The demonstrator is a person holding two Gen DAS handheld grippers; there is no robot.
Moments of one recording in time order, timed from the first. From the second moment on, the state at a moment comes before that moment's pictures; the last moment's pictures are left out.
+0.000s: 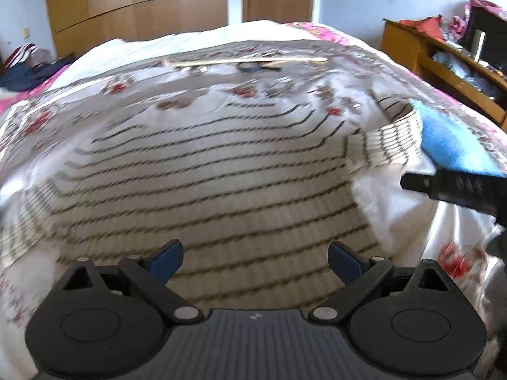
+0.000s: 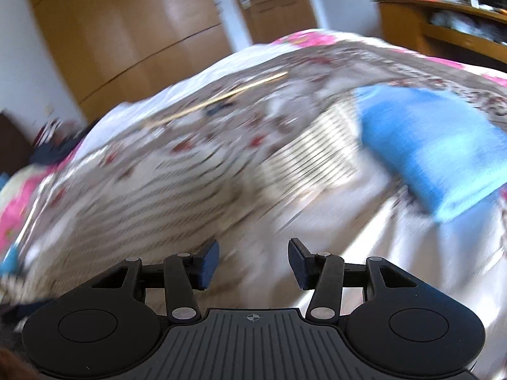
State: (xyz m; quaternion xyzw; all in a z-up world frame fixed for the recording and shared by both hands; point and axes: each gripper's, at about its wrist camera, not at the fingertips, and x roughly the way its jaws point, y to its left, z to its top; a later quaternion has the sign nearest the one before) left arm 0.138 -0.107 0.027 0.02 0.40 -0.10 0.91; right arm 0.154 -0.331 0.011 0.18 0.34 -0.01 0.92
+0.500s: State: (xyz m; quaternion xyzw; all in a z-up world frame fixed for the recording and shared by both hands) left arm 0.170 -0.125 -0.004 -0.01 0.41 -0.14 0.90; right arm 0.248 -0.440 -0.033 0.37 0.30 -0.08 0.88
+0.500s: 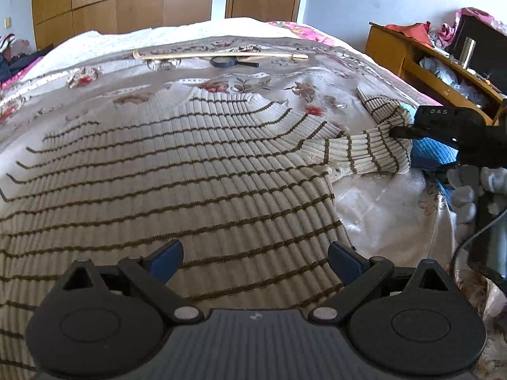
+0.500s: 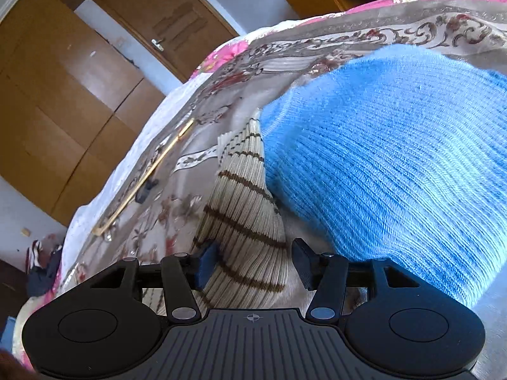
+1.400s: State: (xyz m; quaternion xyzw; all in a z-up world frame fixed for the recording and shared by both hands) left arm 0.105 0.026 0.003 -0.08 0.36 -0.04 0.93; right arm 0.187 -0.122 -0.008 -0.25 0.32 0.32 0.86
